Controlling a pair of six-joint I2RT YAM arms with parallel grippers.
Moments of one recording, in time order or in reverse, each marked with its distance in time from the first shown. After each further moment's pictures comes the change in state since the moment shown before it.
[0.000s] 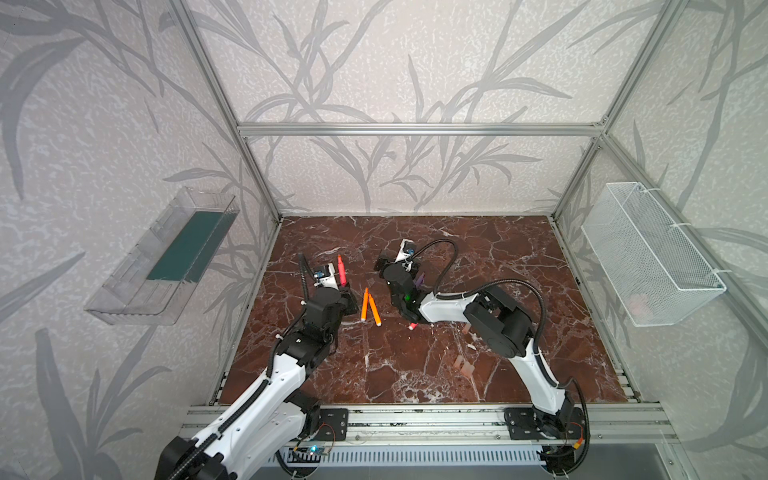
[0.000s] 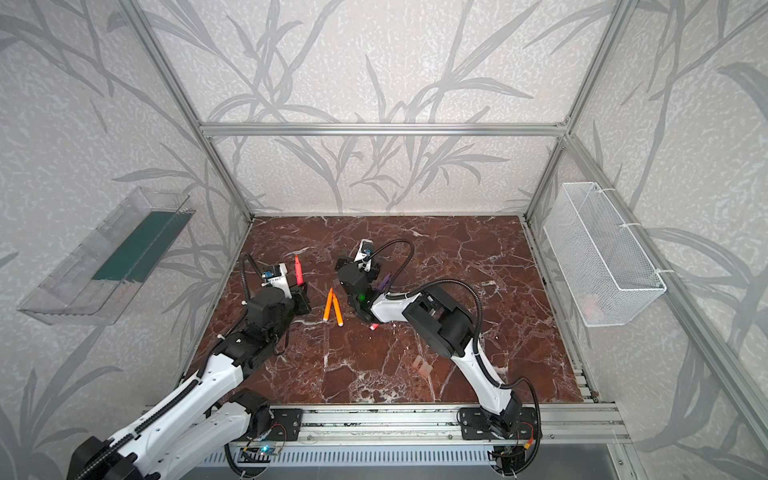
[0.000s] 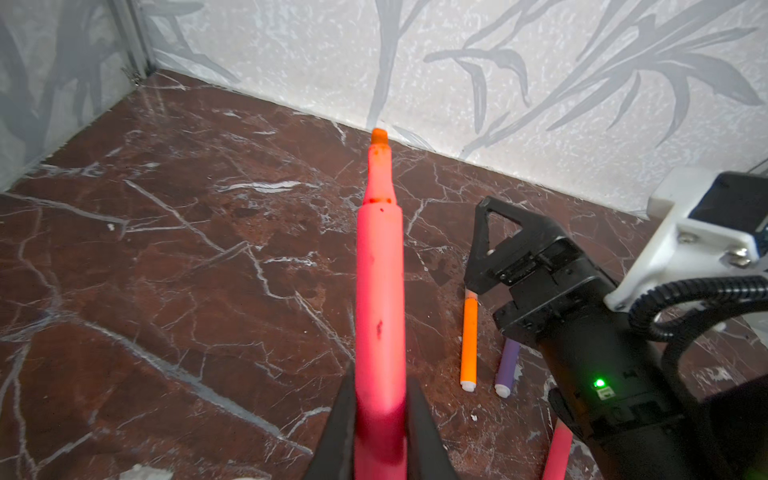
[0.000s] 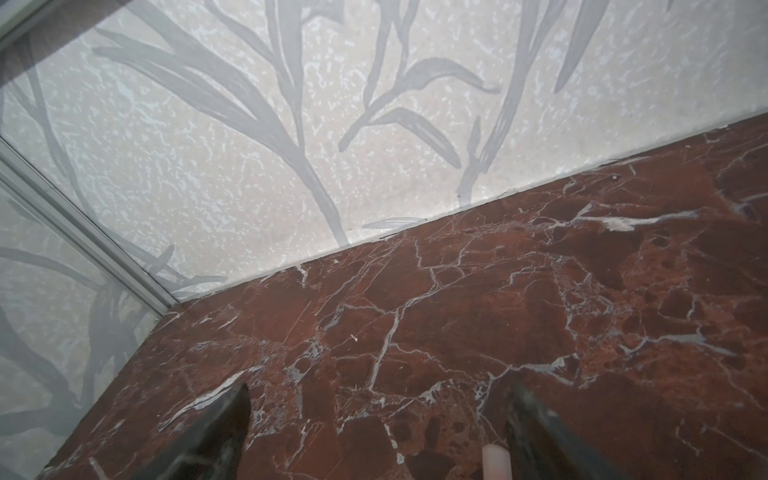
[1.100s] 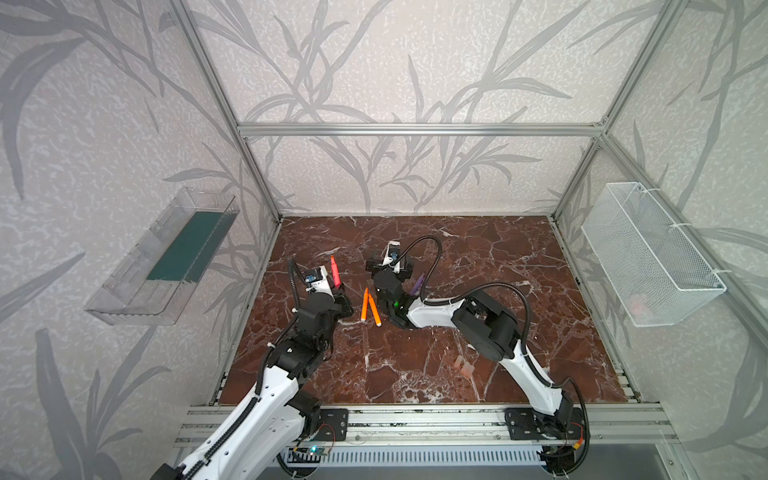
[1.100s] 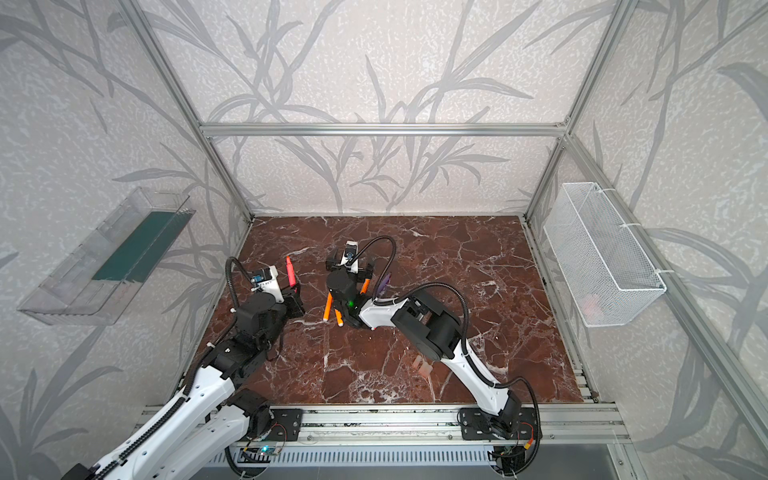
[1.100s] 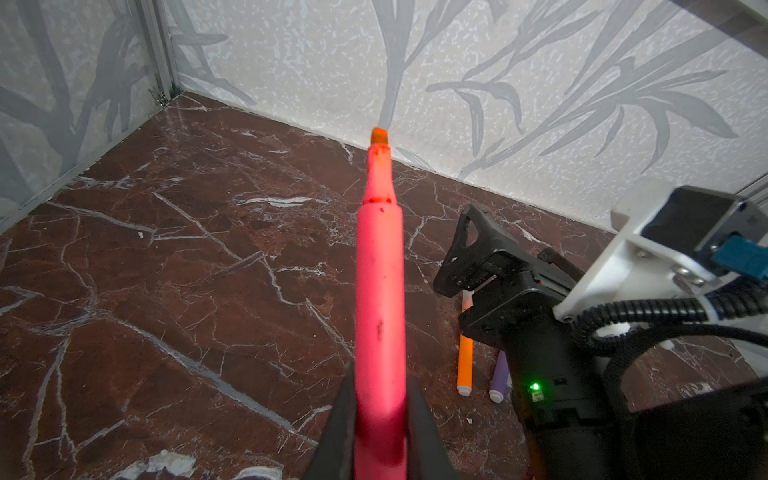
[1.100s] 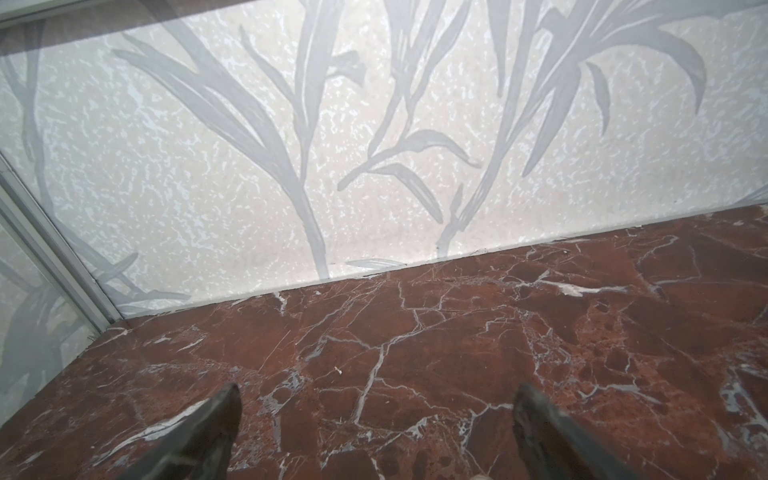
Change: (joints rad) left arm 0.000 -0.119 0.000 -0.076 -0.010 -0.010; right arm 0.064 0.092 0.112 0.138 0.191 -0.290
